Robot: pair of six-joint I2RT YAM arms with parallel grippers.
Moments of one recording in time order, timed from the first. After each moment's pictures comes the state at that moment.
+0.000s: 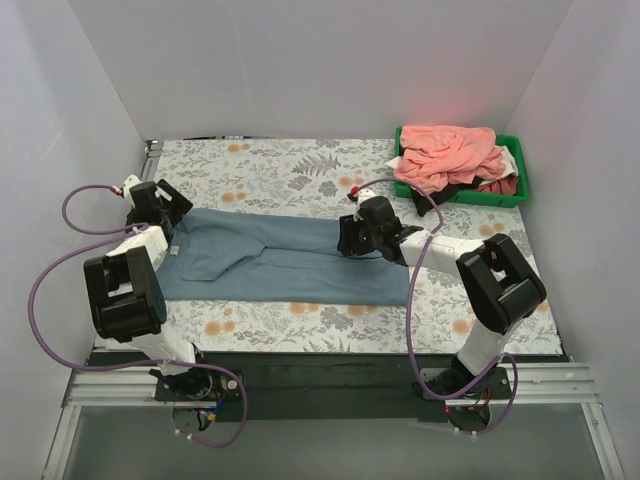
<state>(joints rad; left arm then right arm) 0.26 1.64 0.91 0.16 -0.07 -0.57 0.62 1.71 0.95 0.06 -0.08 0.30</state>
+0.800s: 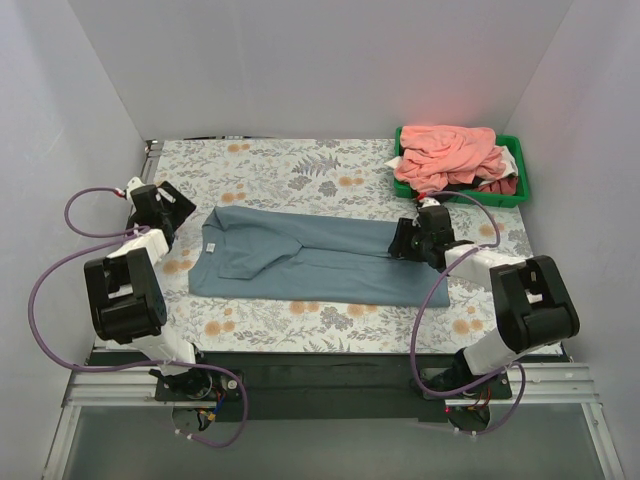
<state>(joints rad) 0.26 1.63 0.87 0.19 0.00 -0.58 0.30 1.54 0.68 0.08 -0.09 0.39</state>
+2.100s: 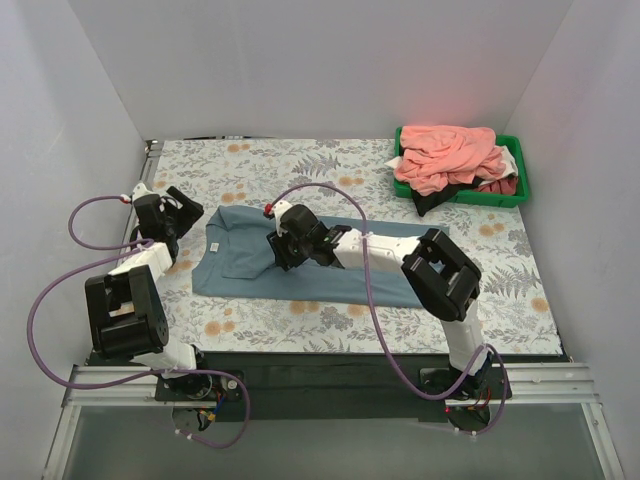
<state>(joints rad) 0.24 1.51 0.75 0.26 0.11 -0.62 0.96 2.01 1.40 -0.11 -0.04 0.21</state>
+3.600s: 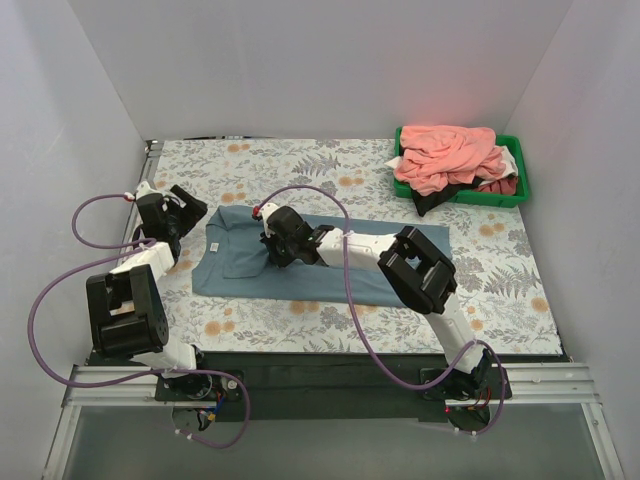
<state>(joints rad) 0.22 1.52 0.75 0.29 0.14 -0.63 0.98 2.19 1.56 -0.12 -0.04 0.21</state>
